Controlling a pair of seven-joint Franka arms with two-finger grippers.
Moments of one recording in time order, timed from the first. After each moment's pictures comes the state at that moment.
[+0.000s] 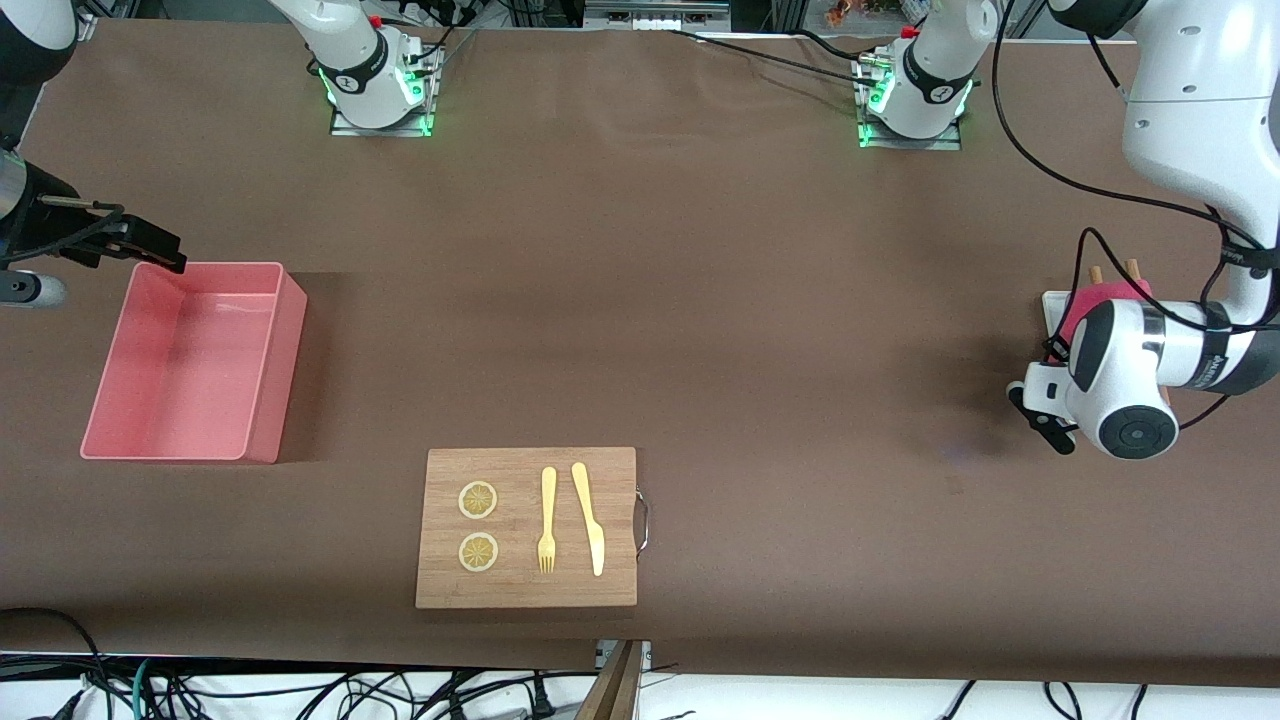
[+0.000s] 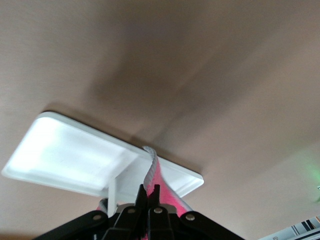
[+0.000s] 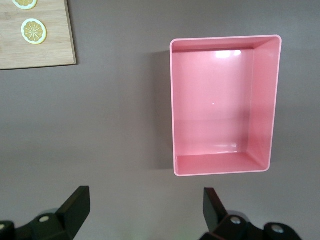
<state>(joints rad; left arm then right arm) 0.12 0.67 -0.04 -1.57 0.43 1.68 0.78 -0.08 0.09 0.08 -1.57 -0.03 1.56 0.05</state>
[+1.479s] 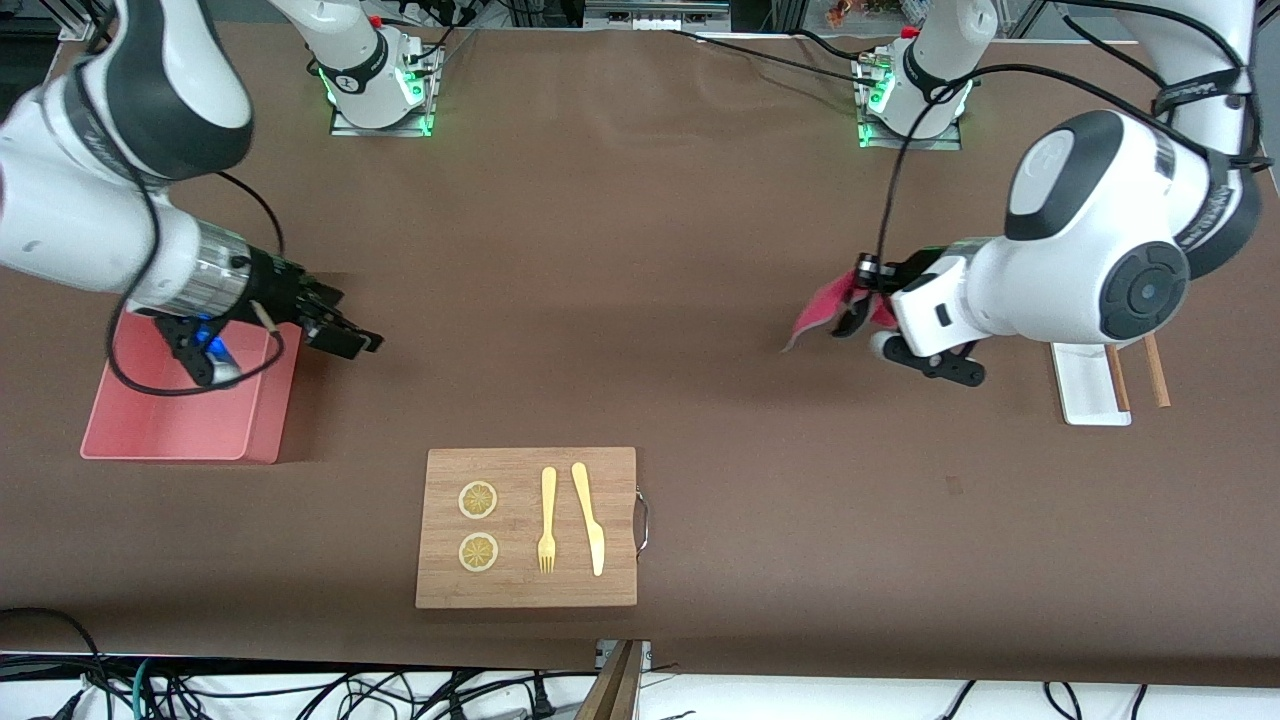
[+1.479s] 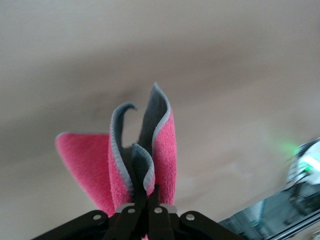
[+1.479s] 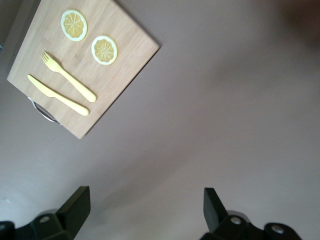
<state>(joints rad) -0.17 0.40 -0.13 -1.38 -0.39 1.47 -0.11 -0.07 0.26 0.33 -1.65 0.31 1.88 0.96</state>
